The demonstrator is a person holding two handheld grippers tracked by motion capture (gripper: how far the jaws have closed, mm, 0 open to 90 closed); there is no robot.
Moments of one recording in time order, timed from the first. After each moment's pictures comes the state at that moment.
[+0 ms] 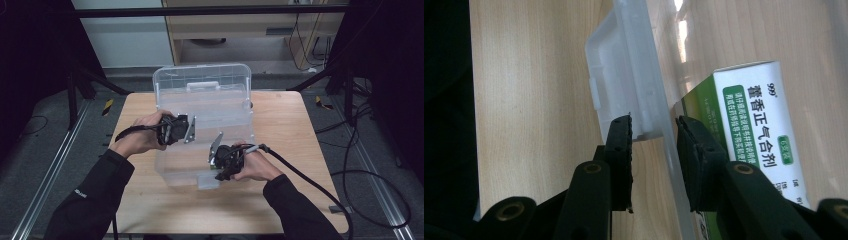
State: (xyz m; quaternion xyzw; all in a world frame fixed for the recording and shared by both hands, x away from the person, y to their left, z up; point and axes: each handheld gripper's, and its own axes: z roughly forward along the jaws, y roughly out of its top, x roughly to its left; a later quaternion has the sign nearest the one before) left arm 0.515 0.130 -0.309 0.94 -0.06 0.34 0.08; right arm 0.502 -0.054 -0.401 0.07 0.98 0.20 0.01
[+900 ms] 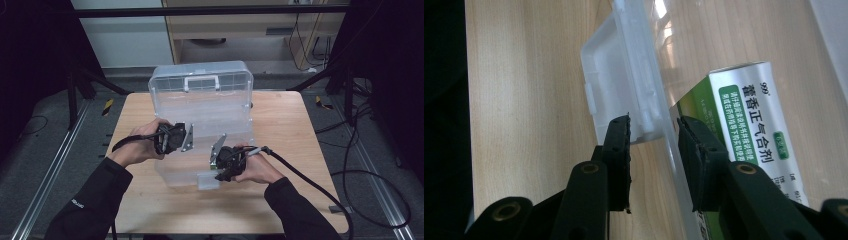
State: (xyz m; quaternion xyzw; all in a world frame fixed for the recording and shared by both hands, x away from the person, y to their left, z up) left arm 0.496 0.135 -0.317 0.94 -0.04 0.32 0.09; right arm 0.495 -0.058 -0.402 0.08 0.97 0.22 0.03
